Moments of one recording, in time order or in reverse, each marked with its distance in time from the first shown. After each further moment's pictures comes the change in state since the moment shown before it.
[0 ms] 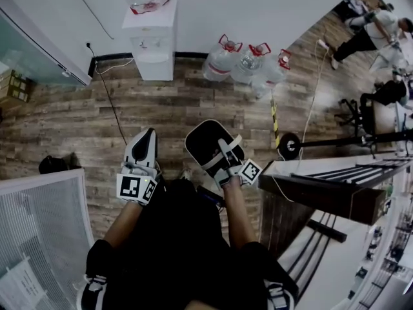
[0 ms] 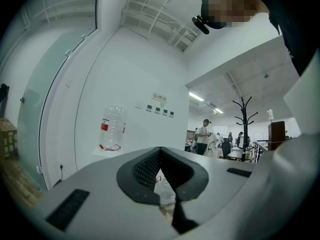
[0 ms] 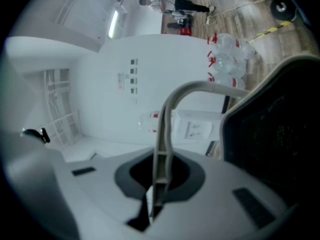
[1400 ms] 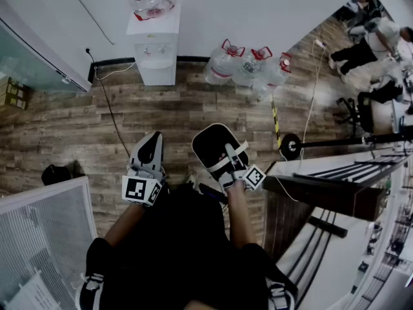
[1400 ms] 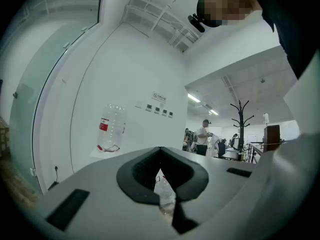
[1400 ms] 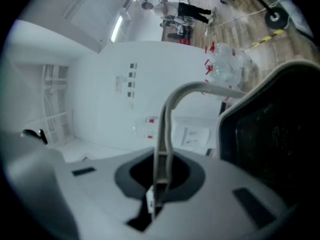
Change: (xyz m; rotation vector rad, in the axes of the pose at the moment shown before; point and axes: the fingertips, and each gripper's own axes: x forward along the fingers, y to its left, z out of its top) left arm 0.015 0.051 0.012 -0.013 0.006 -0.072; right arm 0.025 -0.005 -0.011 -0.009 -0.115 -0.087
